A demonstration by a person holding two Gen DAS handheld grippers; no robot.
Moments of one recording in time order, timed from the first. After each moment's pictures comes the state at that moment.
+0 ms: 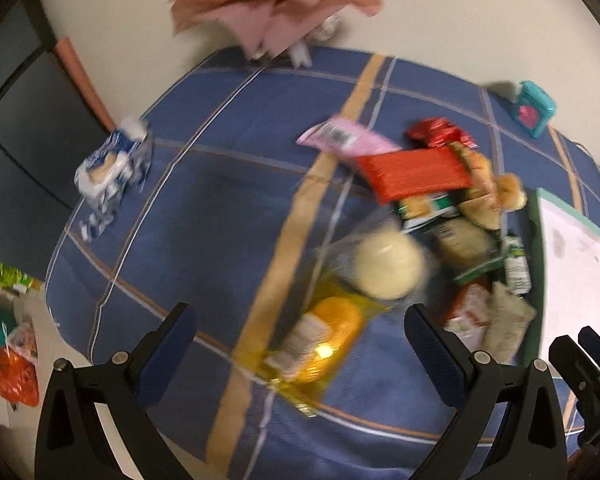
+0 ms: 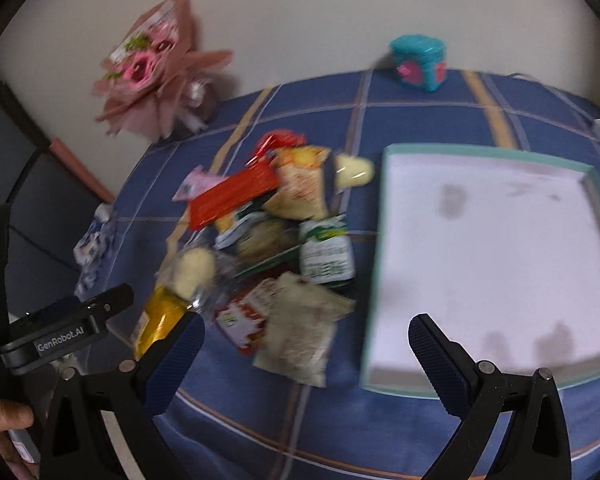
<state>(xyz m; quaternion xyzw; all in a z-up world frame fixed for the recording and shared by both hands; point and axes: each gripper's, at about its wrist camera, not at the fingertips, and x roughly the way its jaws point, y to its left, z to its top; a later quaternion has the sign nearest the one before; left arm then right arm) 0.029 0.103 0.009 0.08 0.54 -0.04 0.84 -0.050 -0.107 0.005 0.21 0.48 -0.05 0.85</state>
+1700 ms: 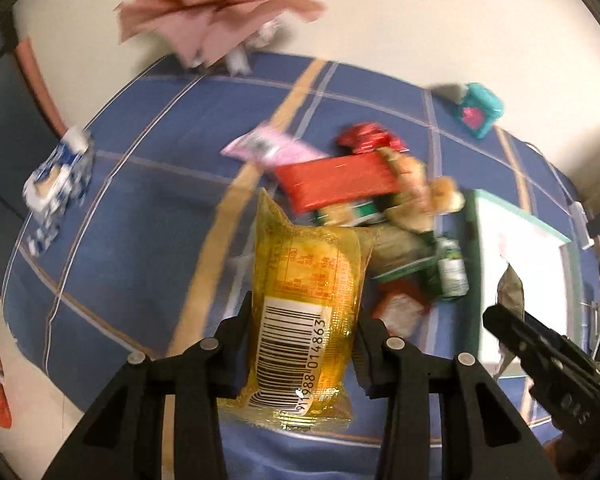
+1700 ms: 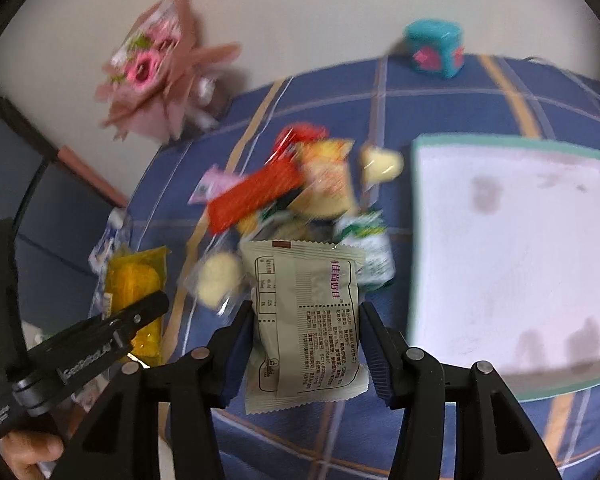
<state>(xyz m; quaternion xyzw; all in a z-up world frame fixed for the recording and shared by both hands) 0.031 0.061 0.019 0.05 0.54 -0.15 0.83 -0.042 -0.127 0.014 0.25 0.47 -0.07 0.85</state>
